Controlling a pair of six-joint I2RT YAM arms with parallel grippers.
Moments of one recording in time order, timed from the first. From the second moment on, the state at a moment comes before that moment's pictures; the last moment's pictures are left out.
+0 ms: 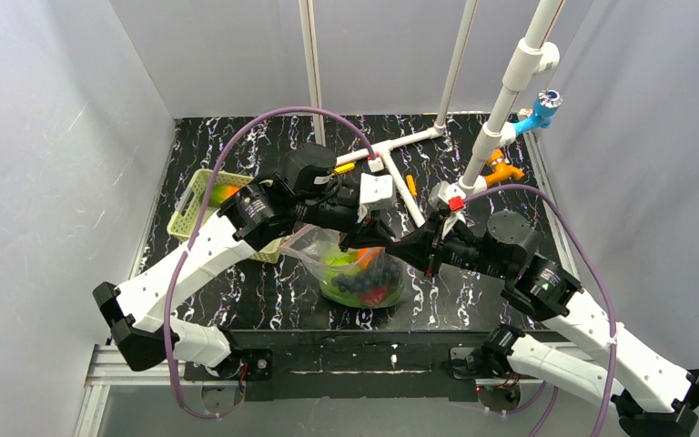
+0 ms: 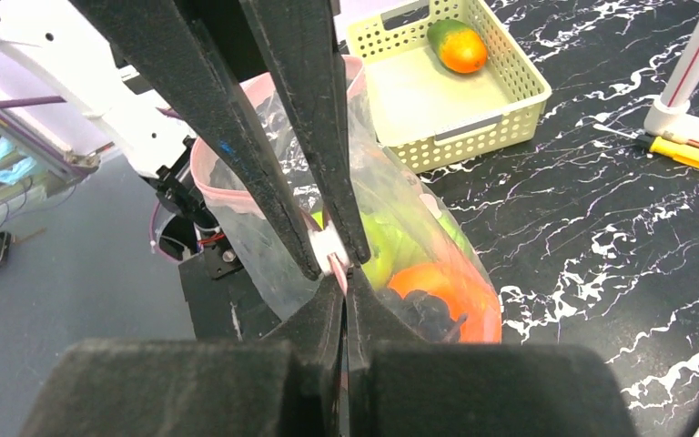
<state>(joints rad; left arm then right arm) -0.91 1.34 1.54 -0.68 0.69 0.27 0.85 0.72 0.89 -0.28 -0.38 0.19</state>
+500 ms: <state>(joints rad) -0.86 1.20 1.45 -0.74 0.66 0.29 0.85 0.62 0.85 -0.25 -0.22 0.23</state>
